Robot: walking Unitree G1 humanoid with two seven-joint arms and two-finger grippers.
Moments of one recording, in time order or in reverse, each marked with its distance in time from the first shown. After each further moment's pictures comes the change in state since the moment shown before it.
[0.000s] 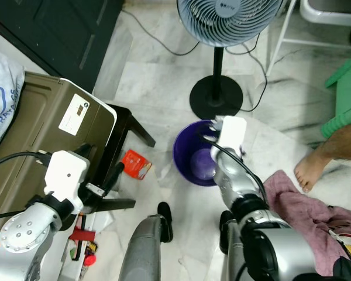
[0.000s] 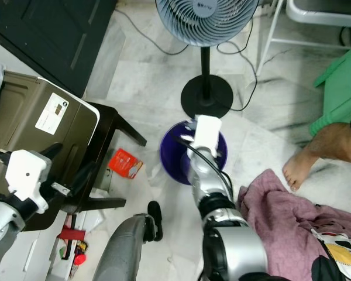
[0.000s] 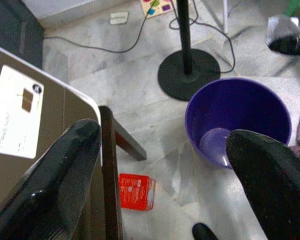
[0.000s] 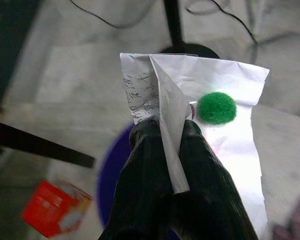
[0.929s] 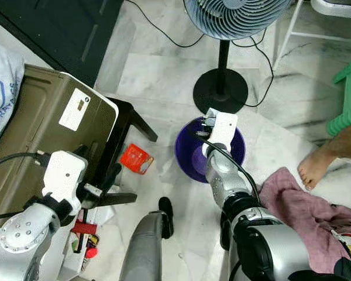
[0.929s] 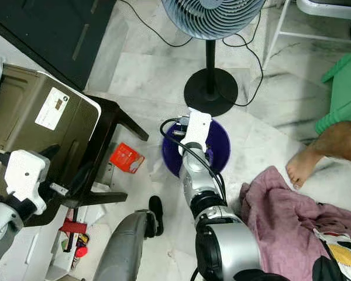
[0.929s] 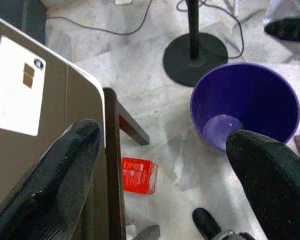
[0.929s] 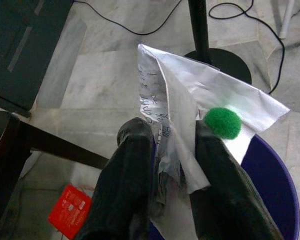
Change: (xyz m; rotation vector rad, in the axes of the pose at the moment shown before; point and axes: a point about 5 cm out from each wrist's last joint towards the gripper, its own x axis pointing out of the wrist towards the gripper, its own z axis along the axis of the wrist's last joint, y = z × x) left arm -0.001 0.001 -0.007 -0.008 0.047 0.019; right arm -0.003 0.014 0.001 0.036 -0.054 0.062
